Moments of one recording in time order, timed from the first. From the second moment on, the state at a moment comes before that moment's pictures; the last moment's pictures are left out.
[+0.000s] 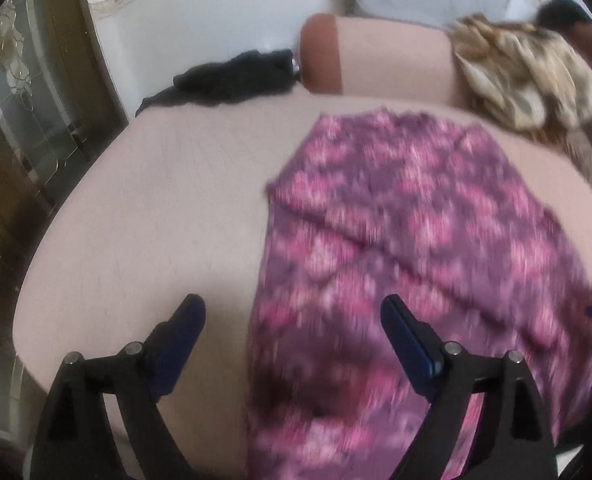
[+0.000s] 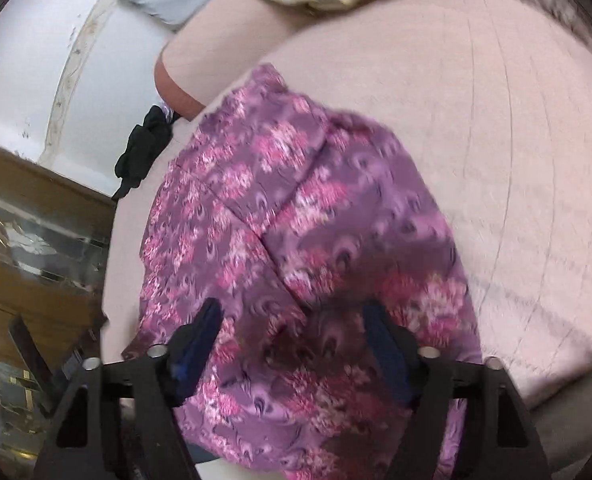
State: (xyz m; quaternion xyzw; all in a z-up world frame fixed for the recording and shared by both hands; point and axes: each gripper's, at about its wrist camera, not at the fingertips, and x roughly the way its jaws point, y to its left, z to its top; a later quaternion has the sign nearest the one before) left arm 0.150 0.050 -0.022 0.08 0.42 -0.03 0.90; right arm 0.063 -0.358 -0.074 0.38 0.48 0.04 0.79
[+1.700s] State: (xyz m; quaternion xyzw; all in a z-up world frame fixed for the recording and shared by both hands) left arm 0.540 0.019 -0.090 -0.02 0.56 -0.08 0.83; right arm 0.440 -0.396 -0.090 0.24 0.57 0.09 0.78
